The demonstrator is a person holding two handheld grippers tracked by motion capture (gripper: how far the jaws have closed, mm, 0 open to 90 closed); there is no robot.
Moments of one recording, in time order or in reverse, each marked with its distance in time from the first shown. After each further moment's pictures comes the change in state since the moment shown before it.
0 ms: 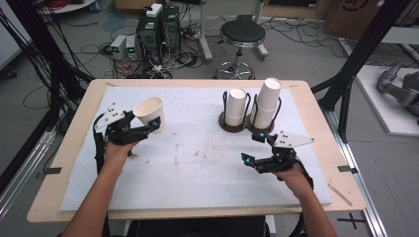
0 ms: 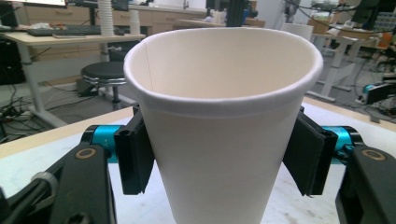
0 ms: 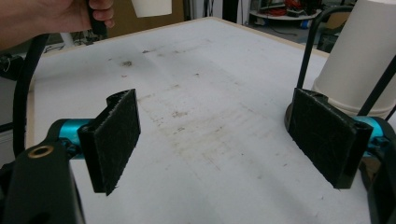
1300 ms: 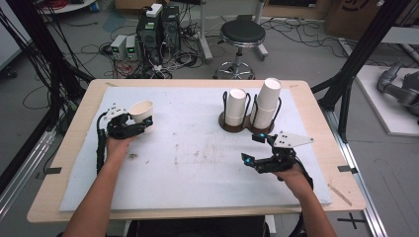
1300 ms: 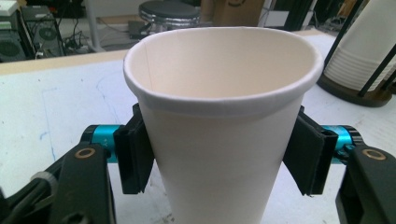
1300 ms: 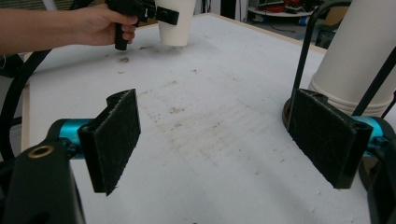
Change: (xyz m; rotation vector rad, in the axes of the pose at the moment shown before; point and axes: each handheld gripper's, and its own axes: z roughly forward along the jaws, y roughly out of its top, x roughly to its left) left arm 0.056 -0.055 0.023 0.209 0.202 -0.105; right arm -0.001 -0.002 0.001 0.015 -0.007 -0.003
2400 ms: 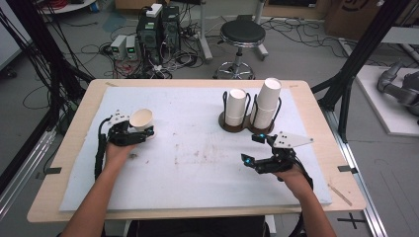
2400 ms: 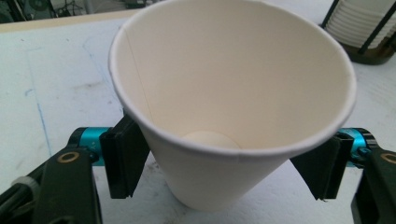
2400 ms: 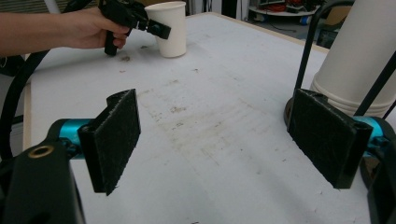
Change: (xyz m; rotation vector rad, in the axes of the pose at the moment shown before) left arm -0.013 -0.010 -0.009 0.126 -0.007 0.022; right arm 0.001 0.000 0.000 0.004 0.005 0.001
